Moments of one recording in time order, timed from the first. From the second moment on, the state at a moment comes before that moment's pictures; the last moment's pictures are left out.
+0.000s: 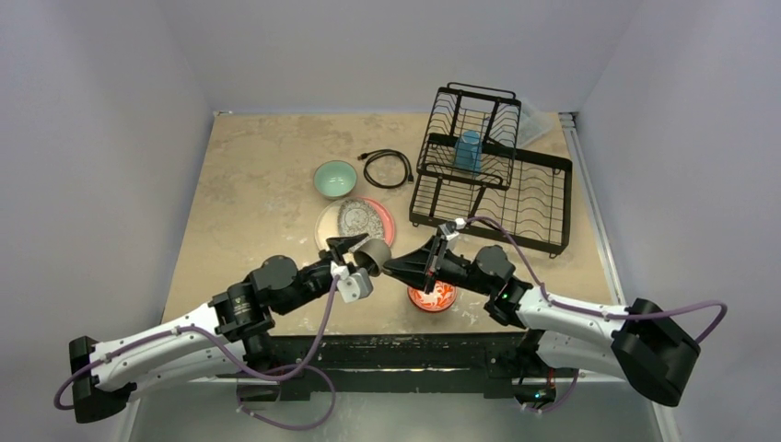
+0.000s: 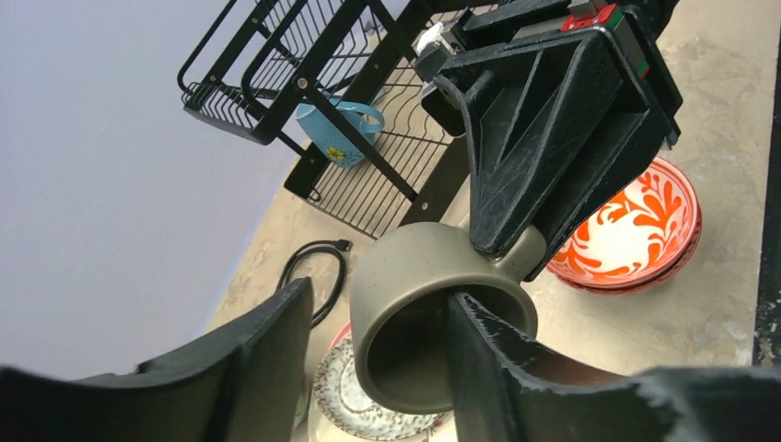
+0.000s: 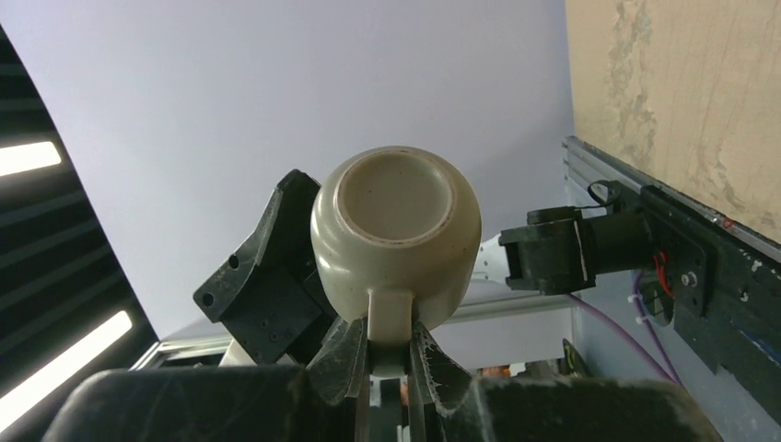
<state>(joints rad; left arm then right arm) -1.11 0.63 0.57 0.01 -0.10 0.61 0.88 1.07 0.32 0.81 -0.36 1.84</state>
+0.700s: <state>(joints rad) -1.11 0.66 0.57 0.26 -0.77 0.72 0.88 0.70 0.77 -0.28 0.02 1.11</state>
